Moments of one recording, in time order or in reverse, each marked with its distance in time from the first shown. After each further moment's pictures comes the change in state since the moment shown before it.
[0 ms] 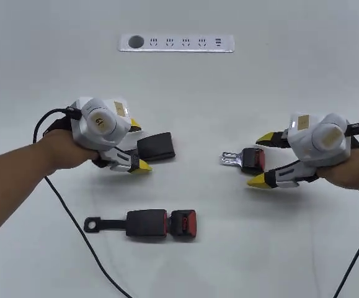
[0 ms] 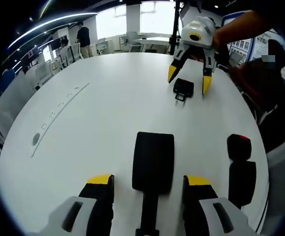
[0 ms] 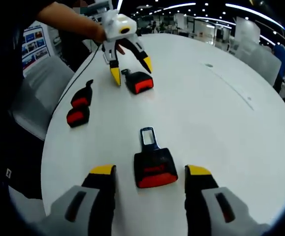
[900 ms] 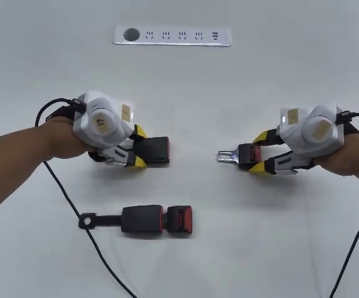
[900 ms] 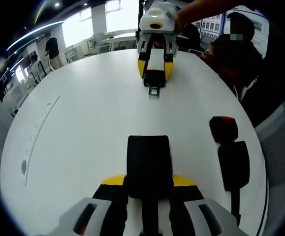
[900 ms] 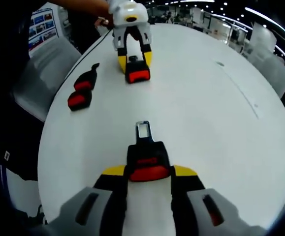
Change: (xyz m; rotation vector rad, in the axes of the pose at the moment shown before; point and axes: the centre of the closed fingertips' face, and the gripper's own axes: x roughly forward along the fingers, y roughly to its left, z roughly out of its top) left arm 0.003 -0.023 -0.006 0.231 0.054 -0.141; right arm -0.003 0.000 -0.002 -0.112 0.107 0.029
